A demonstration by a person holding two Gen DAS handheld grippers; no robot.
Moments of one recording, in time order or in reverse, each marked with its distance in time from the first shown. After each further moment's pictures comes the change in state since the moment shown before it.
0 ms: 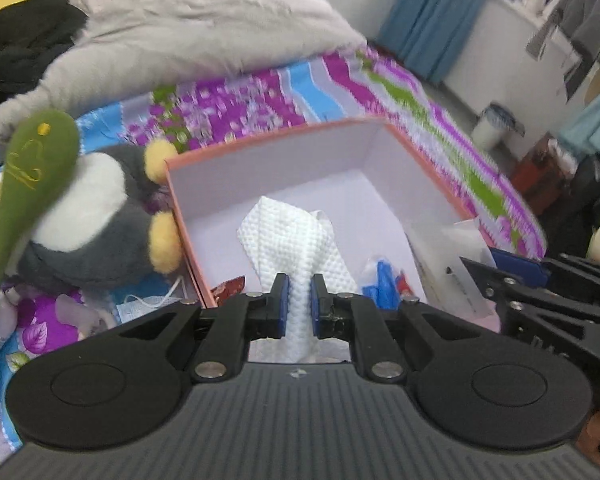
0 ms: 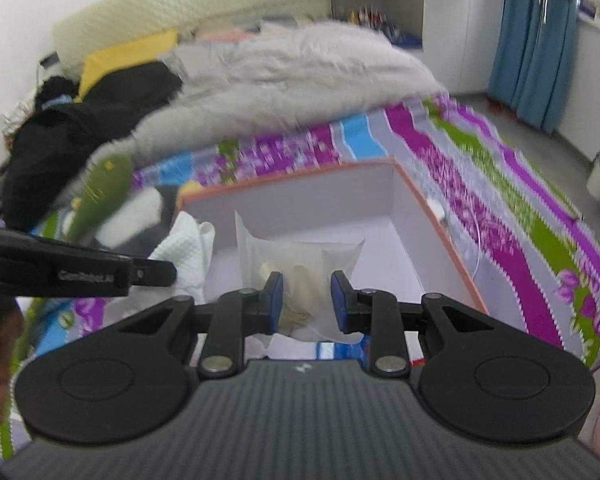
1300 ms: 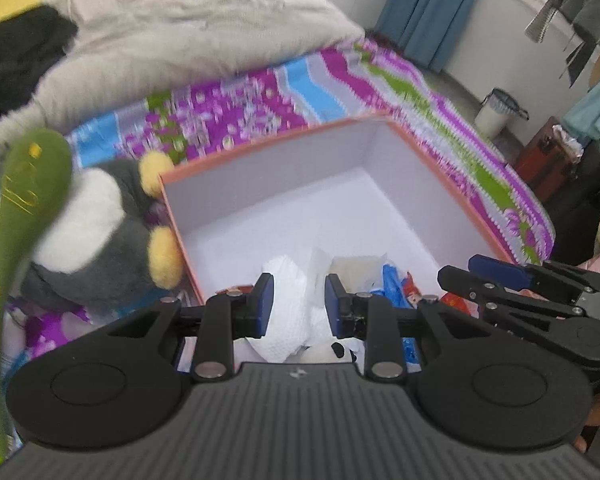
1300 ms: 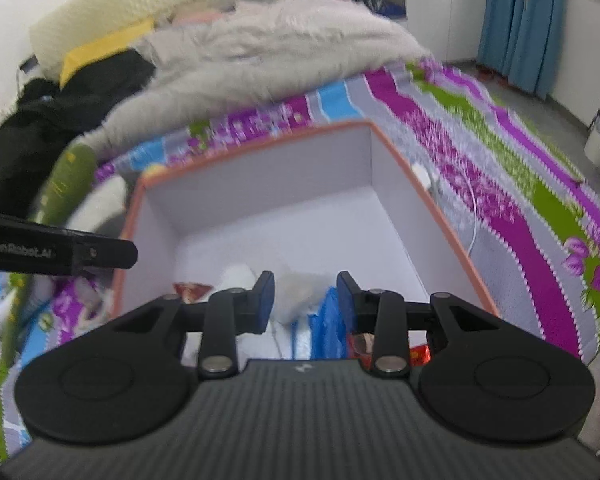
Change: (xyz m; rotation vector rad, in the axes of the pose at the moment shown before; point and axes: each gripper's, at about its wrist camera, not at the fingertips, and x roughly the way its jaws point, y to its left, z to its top) left arm -0.005 -0.007 0.013 0.047 -0.012 0.021; right arm 0.025 -0.028 -0.009 0.065 0.023 0.000
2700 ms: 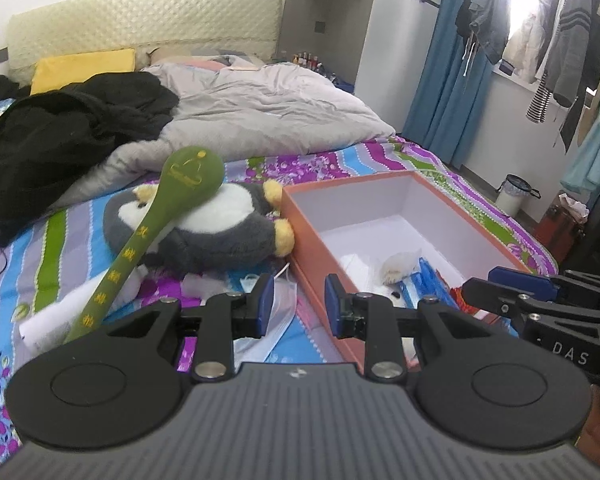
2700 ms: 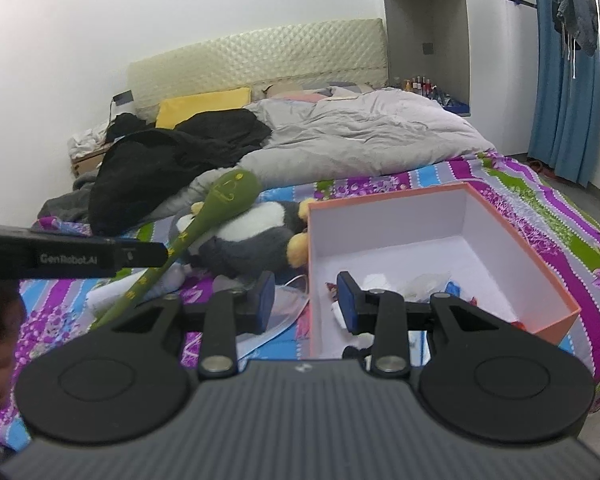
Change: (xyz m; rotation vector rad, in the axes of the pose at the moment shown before) left arm -0.182 0.065 -0.196 -0.050 -0.347 0.092; right arm -0.133 0.122 -0.109 -0.124 -0.272 0.155
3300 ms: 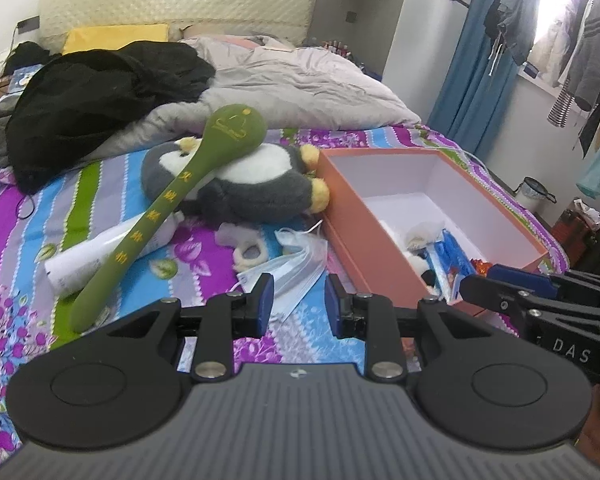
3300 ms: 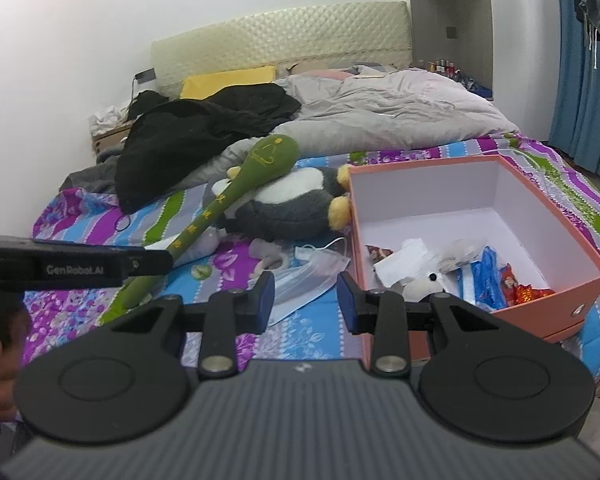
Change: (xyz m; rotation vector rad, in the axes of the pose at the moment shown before) left arm -0.025 0.034 -0.054 -0.079 0.034 0.050; right arm -0.004 0.039 -0.032 -0.028 0.053 0.056
